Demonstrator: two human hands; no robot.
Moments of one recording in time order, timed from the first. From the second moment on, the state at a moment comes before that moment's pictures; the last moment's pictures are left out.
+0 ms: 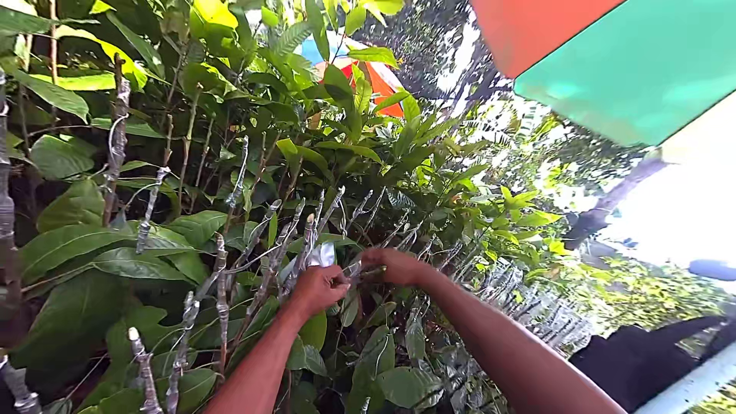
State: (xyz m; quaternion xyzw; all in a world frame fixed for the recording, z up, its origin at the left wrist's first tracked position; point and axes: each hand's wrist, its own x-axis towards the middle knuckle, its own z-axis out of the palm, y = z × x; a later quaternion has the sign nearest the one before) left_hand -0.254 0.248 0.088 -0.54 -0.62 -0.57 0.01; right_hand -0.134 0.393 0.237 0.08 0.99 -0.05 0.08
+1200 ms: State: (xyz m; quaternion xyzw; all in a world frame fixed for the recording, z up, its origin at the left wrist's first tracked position) left_hand -0.255 0.240 0.101 -0.54 -0.65 -0.53 0.09; right_hand -0.084 0.306 0.250 0.12 0.99 0.08 -0.01
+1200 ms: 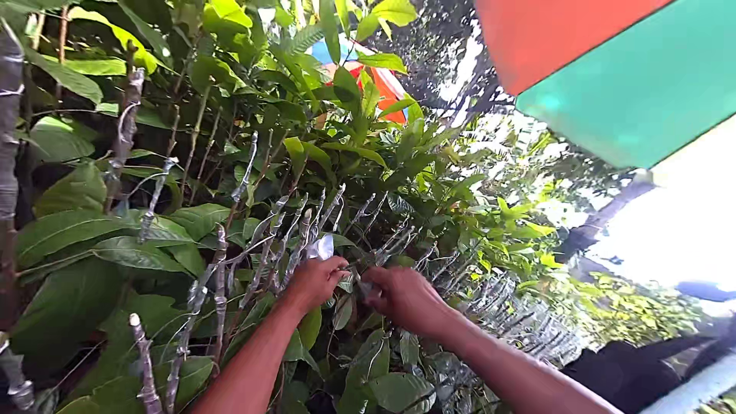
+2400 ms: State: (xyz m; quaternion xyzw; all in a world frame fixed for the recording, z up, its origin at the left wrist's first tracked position) left_hand -0.215 0.234 0.127 -0.52 -0.63 -0.55 0.17; right_hand -0.090 0.332 0.272 0.14 0.99 0.06 -0.06
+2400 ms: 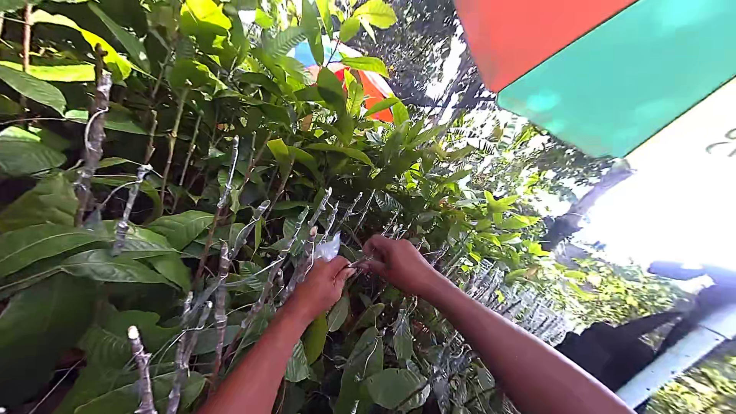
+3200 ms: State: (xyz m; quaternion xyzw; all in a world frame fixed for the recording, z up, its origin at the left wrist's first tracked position) left_hand -0.219 0.229 0.135 -0.56 -0.59 -0.57 0.07; right_hand -0.110 0.298 0.281 0.07 0.96 0.28 -0.04
